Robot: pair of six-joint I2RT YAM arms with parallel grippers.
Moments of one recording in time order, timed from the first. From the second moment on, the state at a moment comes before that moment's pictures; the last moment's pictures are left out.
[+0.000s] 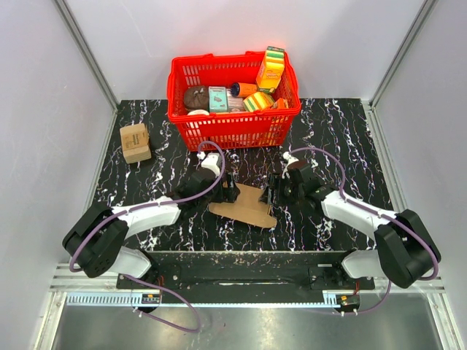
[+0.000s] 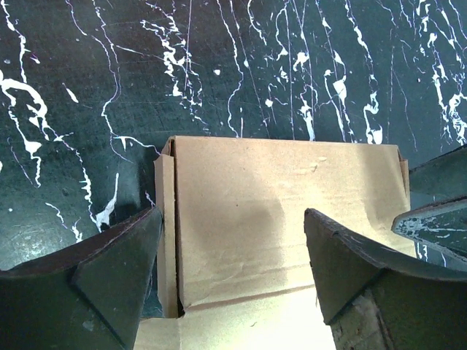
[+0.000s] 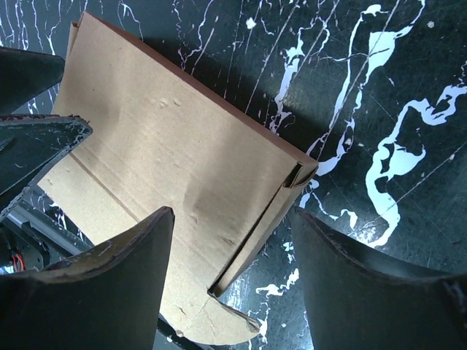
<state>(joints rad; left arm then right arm) -0.72 1.40 0.62 0.20 -0.08 -0.56 0.55 1.33 0.66 -0.09 -0.21 0.57</state>
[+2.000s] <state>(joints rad) -0.72 1.27 0.47 0.26 -0.03 -0.62 0.37 1.38 0.62 0.06 -0.55 0.82</state>
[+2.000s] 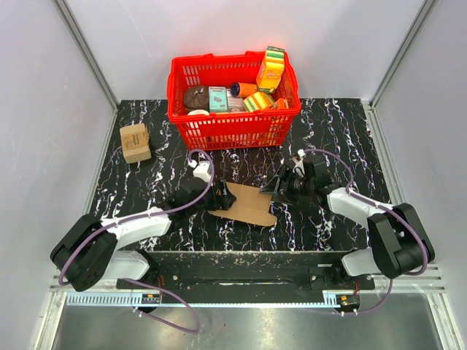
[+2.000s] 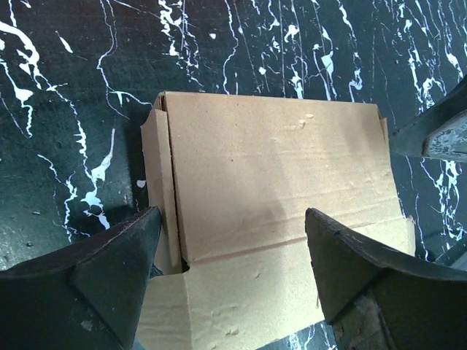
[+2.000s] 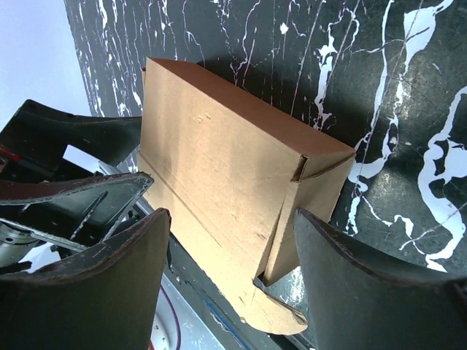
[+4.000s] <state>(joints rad) -0.75 0.94 0.37 0.06 -0.05 -0.61 0.54 1.08 0.68 -0.32 -0.17 0.57</state>
